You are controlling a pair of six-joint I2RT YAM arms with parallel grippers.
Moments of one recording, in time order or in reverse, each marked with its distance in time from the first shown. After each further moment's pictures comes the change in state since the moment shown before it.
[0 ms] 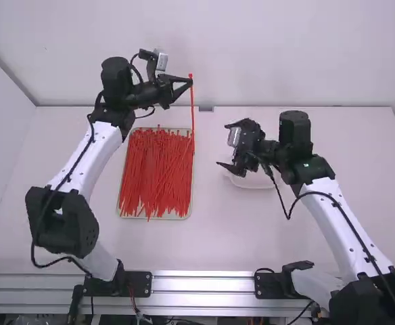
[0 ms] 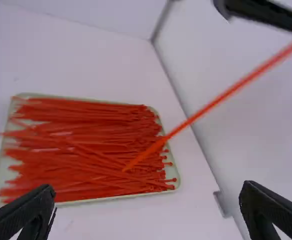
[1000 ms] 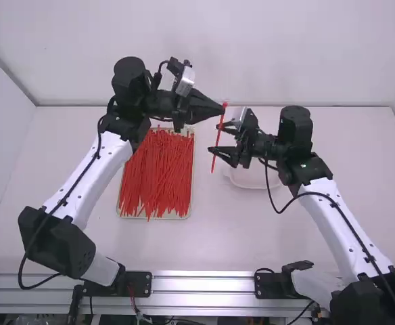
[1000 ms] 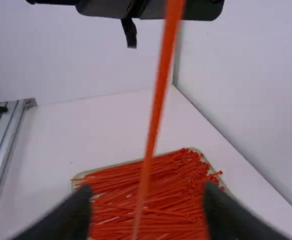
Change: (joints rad) left arm -0.179 -0.129 0.000 0.101 0.423 0.153; right arm 0.030 0.000 0.000 0.246 -0.106 0.663
